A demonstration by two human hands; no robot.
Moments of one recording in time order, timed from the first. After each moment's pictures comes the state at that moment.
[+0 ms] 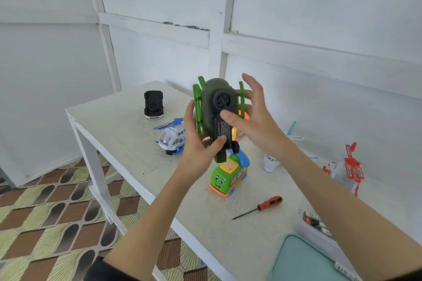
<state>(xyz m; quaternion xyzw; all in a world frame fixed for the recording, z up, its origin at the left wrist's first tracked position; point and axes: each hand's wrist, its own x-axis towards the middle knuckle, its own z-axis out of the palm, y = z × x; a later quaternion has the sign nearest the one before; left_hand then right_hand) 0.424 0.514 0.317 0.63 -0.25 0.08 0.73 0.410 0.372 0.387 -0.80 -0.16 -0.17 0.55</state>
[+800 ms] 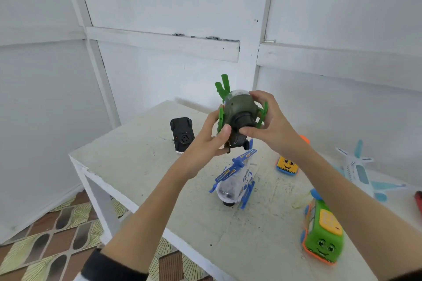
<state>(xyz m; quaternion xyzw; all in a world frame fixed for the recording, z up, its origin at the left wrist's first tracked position) 0.633 0.662 0.349 0.67 -0.35 -0.12 0.65 0.598 0.477 0.371 -0.80 -0.13 -0.20 0.55</state>
